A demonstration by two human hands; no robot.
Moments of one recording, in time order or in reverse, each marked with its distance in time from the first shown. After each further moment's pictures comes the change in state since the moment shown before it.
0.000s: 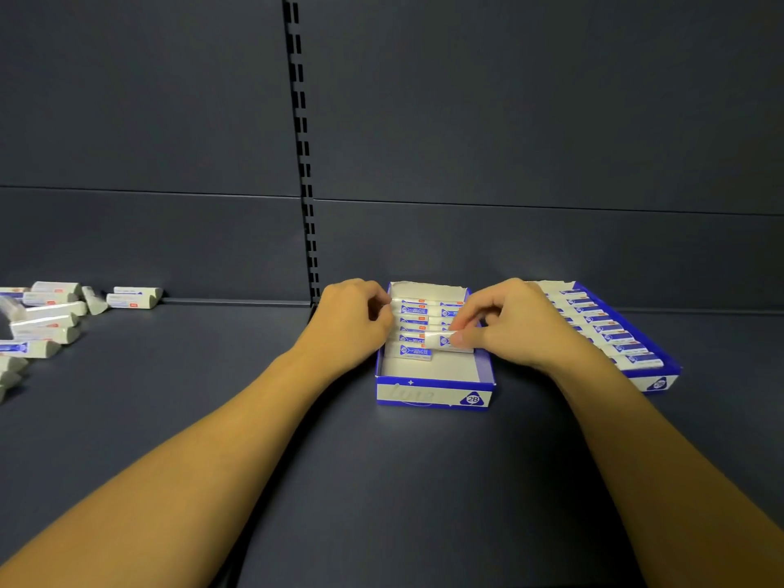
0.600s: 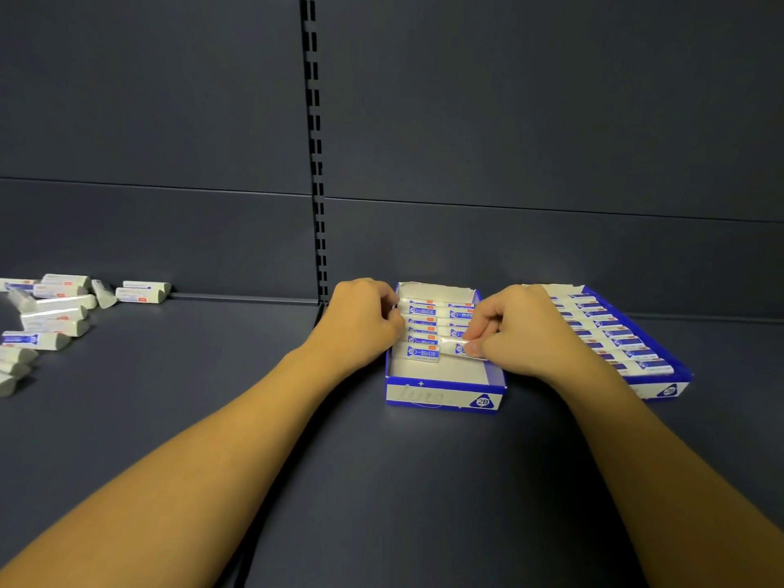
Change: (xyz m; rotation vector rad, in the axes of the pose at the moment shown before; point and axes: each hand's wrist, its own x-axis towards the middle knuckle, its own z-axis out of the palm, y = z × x) left_hand 0.002 0.002 0.001 -0.007 -0.021 -0.028; right_hand 0.000 -0.006 0.007 -0.236 -0.004 0.013
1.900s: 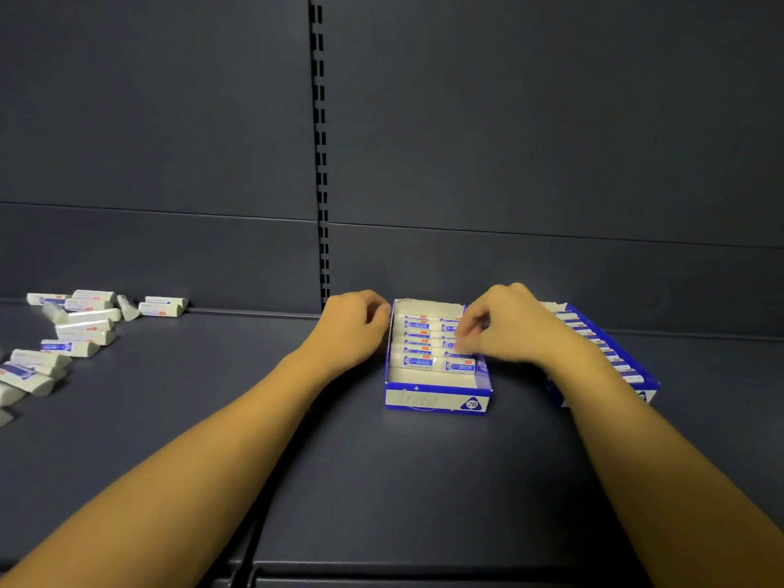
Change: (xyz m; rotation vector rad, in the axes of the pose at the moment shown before) left_hand -0.004 0.005 -0.014 -0.048 0.020 -0.056; right_hand 0.001 -0.004 -0.030 -0.078 -0.058 -0.067
